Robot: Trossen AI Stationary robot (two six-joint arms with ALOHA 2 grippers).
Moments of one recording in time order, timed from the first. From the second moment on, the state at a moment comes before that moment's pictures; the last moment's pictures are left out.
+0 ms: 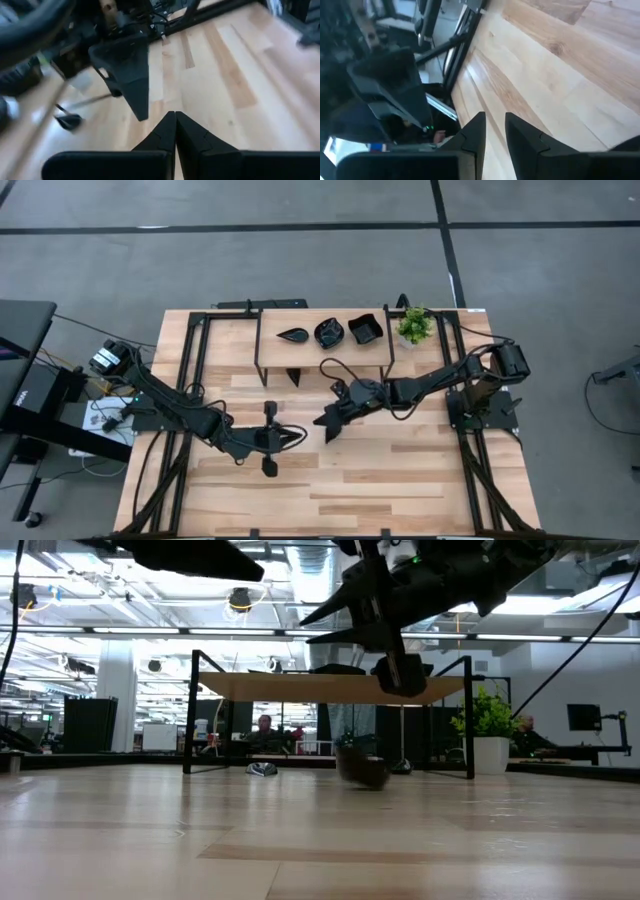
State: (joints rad) left arm -0.58 1.40 0.74 0.21 -0.65 0.16; right arm 0.12 1.64 0.87 0.39 -0.11 1.21
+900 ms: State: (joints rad) left arm -0.51 1.52 0.74 0.34 -0.52 -0.67; right arm 0.30 1.31 0.87 -0.19 0.26 0.73
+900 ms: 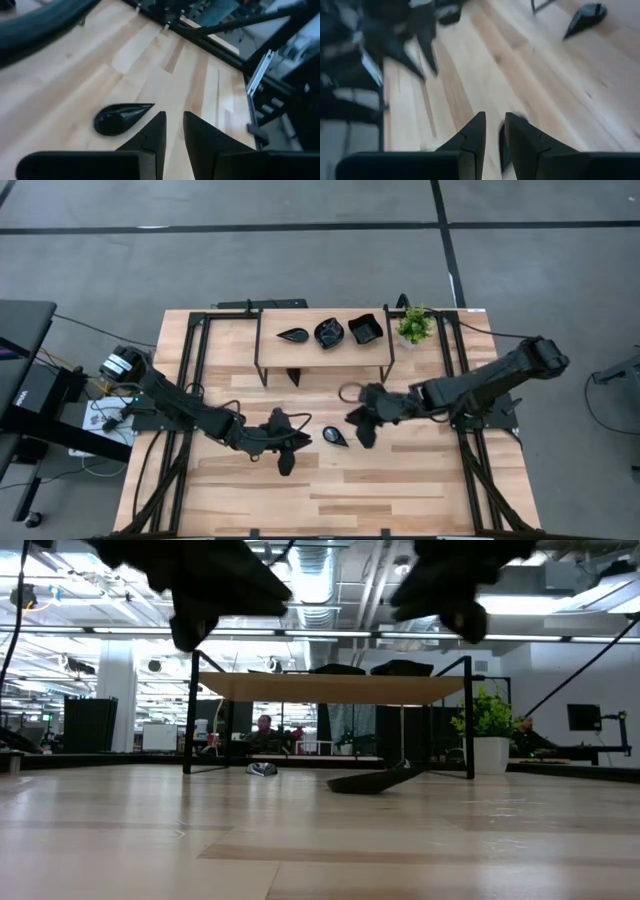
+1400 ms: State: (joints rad) left arm -0.60 1.61 0.74 0.53 -0.52 -0.90; right arm 0.43 1.53 0.87 -0.38 0.31 0.75
